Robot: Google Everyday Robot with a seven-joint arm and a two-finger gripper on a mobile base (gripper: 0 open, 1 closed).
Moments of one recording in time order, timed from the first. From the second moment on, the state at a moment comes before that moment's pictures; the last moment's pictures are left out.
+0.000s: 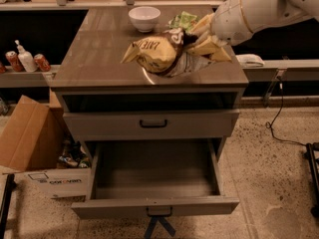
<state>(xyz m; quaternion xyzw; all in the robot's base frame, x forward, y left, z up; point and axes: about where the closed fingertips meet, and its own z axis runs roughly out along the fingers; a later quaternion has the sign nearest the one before) 0.647 -0.096 0.944 -0.68 0.58 0.12 0.43</state>
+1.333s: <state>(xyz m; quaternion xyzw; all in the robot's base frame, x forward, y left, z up) 0.524 -0.083 0.844 -0.66 0.64 0.16 0.34</state>
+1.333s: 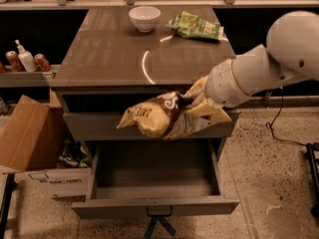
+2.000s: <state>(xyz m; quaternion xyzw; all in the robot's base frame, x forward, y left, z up) 0.515 -0.101 0.779 -0.64 0.67 0.17 0.34</state>
